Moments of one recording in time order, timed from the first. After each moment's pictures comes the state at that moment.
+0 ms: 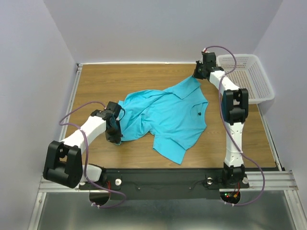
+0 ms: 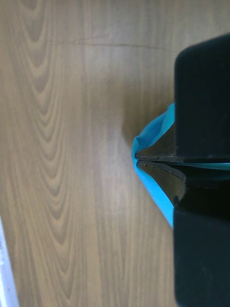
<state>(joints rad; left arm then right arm) -0.32 1.30 0.77 -0.85 -0.01 -0.50 0.12 2.36 2.02 -0.34 -0.08 0.30</state>
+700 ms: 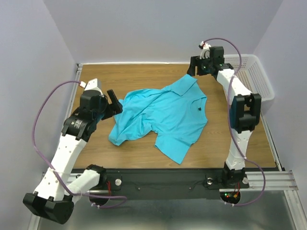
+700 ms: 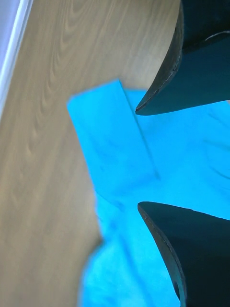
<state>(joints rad) -0.32 0.96 1.05 -0.76 -0.12 -0.55 0.12 2.14 1.90 -0.35 -0.32 0.05</state>
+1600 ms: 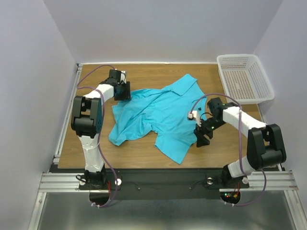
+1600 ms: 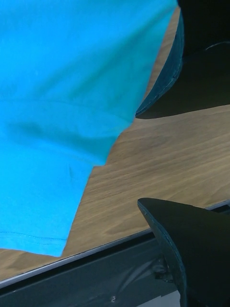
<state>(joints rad) -0.16 2.01 1.43 -0.35 0.13 -0.19 0.19 1.49 0.91 -0.96 -0.70 -0.97</state>
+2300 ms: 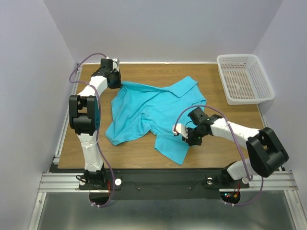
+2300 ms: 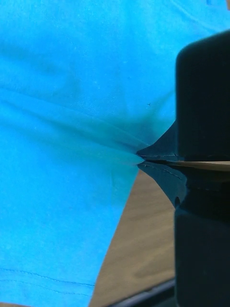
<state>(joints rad) -0.09 2.06 1.63 -0.42 0.16 -0.18 0.55 1.45 0.76 -0.61 -0.42 -0.86</state>
